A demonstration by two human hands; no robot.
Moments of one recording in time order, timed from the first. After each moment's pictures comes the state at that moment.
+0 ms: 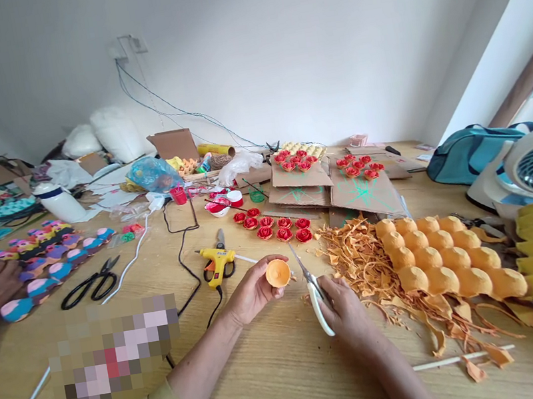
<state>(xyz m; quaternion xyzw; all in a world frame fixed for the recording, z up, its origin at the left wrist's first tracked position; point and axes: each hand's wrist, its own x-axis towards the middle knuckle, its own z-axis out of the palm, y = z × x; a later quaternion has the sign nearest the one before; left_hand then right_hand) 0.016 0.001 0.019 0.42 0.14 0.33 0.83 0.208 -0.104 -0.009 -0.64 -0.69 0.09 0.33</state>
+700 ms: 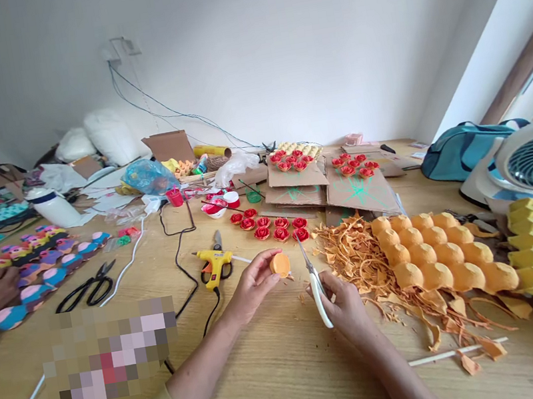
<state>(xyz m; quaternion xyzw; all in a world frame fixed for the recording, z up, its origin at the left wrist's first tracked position) 0.019 0.004 0.009 0.63 0.21 0.40 0.64 0.205 -0.102 0.000 -0.66 -0.59 0.23 0.41</state>
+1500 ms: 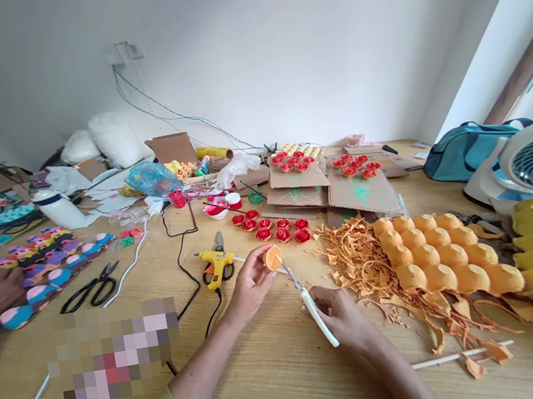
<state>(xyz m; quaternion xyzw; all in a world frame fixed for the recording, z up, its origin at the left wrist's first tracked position) 0.022 0.011 0.004 0.64 0.21 0.48 0.56 0.200 -0.106 0.006 -0.60 -0.62 0.36 0.35</state>
